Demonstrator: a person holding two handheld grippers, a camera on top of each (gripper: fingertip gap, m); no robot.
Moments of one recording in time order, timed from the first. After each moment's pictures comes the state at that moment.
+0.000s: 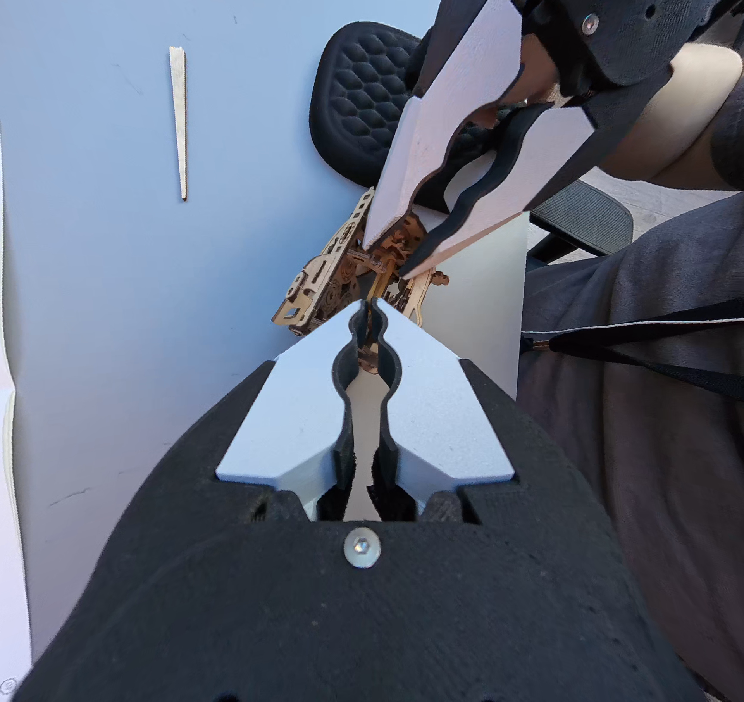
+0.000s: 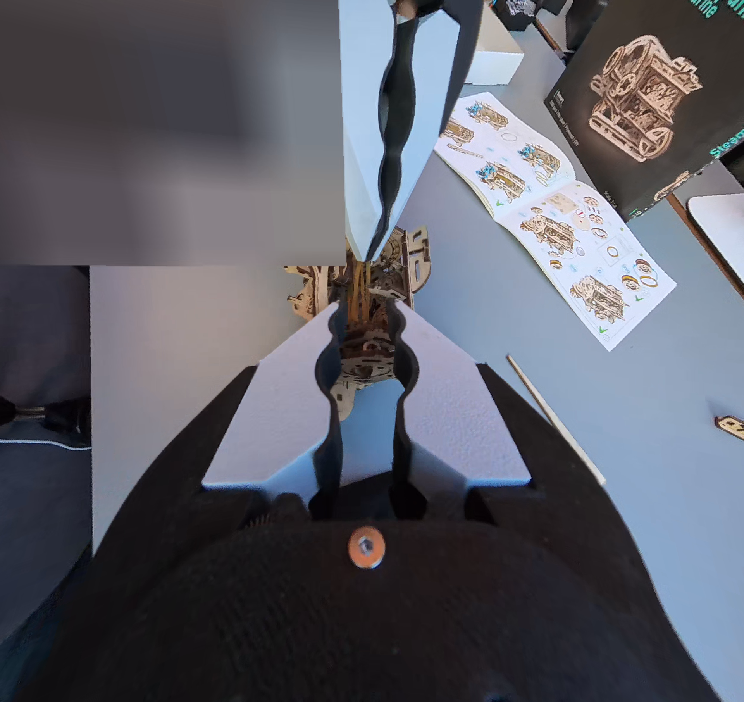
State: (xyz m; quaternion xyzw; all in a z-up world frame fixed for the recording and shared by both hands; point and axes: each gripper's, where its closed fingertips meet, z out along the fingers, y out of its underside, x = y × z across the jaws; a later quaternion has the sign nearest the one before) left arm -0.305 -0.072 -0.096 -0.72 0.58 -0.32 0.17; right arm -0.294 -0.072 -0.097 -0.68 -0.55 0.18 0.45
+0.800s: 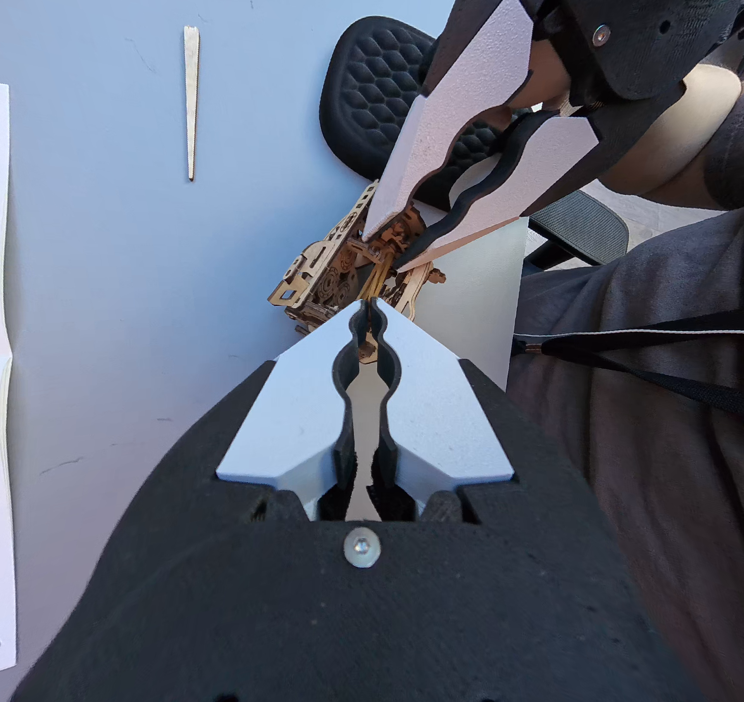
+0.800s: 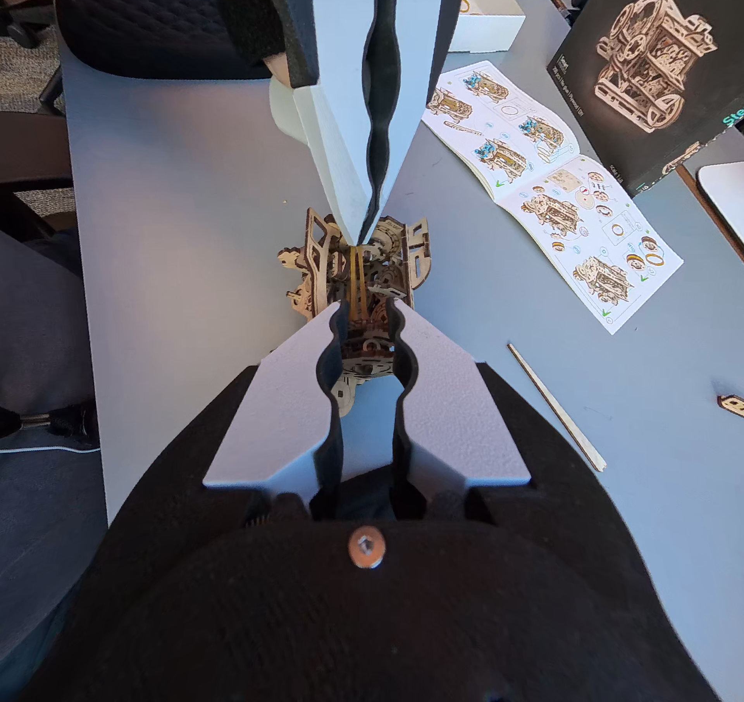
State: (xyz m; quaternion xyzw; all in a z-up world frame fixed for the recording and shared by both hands) left arm -0.311 -0.072 -0.092 -0.75 0.56 -0.32 0.16; right arm -0.294 -0.069 -0.099 -0.71 -0.54 0.17 0.42
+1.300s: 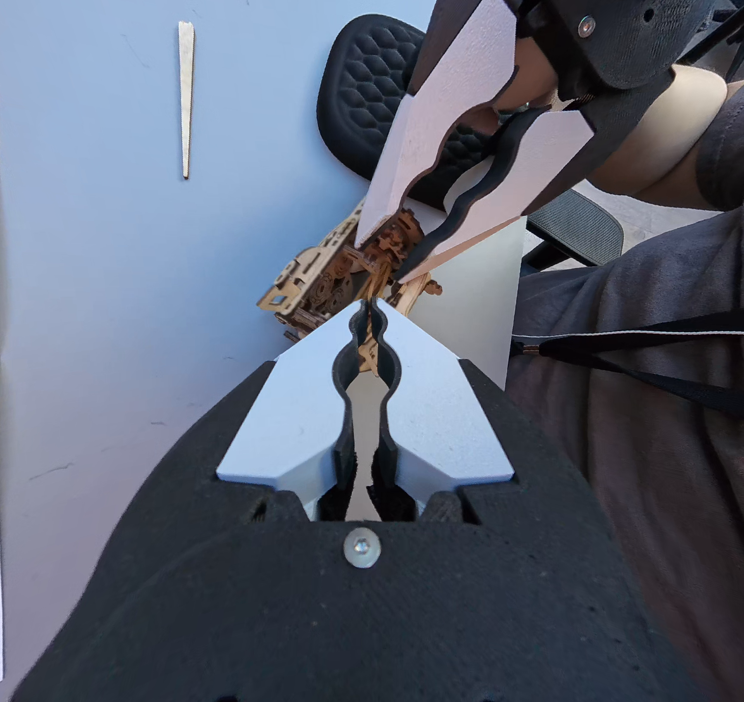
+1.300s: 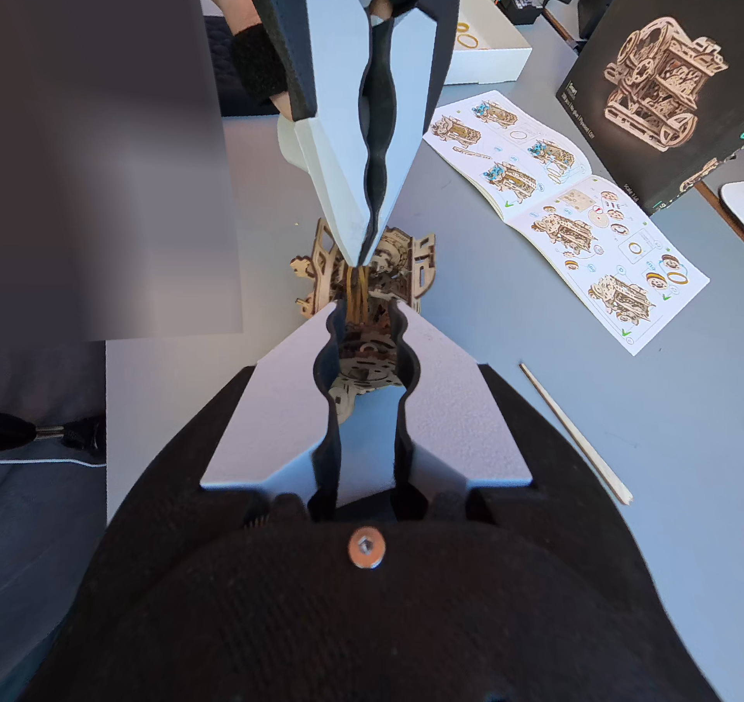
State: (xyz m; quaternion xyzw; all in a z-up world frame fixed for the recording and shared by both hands) left arm -0.310 -0.072 -0.095 -0.74 0.56 -0.33 0.16; right arm -0.301 -0.068 -0.095 -0.69 -0.53 0.21 0.43
